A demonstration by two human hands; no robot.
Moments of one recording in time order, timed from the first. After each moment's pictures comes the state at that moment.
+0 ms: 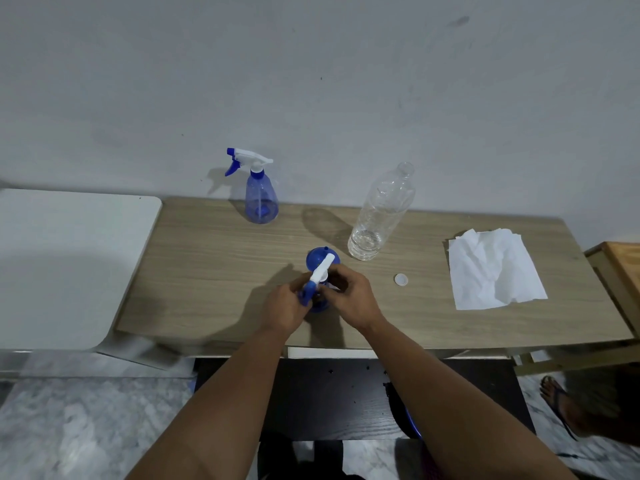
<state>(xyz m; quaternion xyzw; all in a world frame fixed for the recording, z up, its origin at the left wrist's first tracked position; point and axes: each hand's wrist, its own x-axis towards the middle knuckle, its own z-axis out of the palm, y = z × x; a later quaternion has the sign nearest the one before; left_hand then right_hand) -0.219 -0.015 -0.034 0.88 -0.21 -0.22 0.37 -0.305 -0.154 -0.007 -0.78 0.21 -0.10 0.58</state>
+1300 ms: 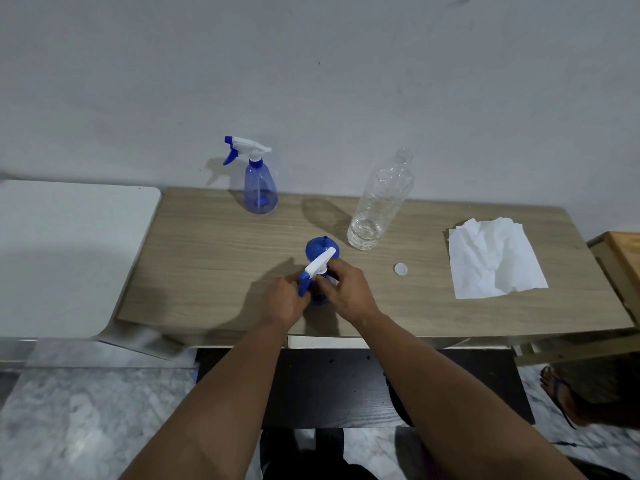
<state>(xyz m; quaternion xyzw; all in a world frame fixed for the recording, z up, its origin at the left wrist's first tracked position) -0.230 -0.013 -0.033 0.90 -0.19 -0.20 0.33 -0.309 -0.146 -0.008 -0.84 0.22 -0.08 0.49</state>
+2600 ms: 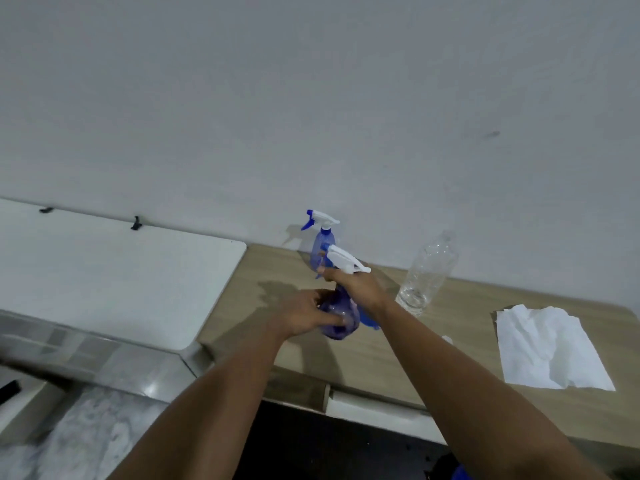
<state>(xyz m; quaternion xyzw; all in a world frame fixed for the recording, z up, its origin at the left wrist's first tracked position) -0.187 0.066 0.084 0.78 -0.22 -0.32 0.48 -0.237 -0.085 0.135 -0.67 0.10 -0.01 0.73</state>
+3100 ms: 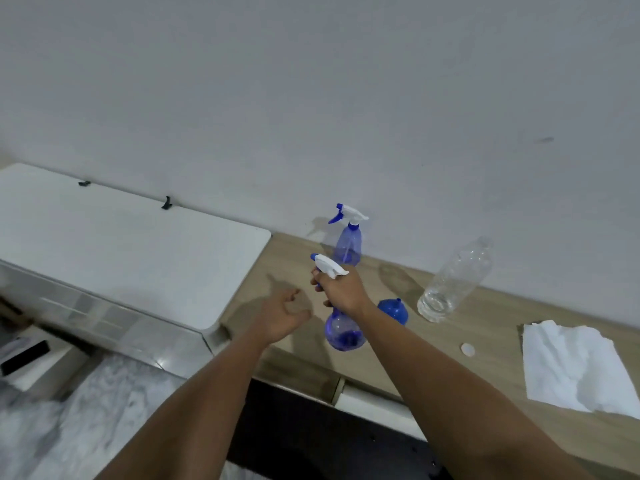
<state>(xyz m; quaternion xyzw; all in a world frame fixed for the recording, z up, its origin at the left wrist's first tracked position) -0.190 0.151 0.056 0.86 -0.05 -0.21 0.46 -0.203 -0.020 0.096 -0.76 0.18 0.03 0.62</state>
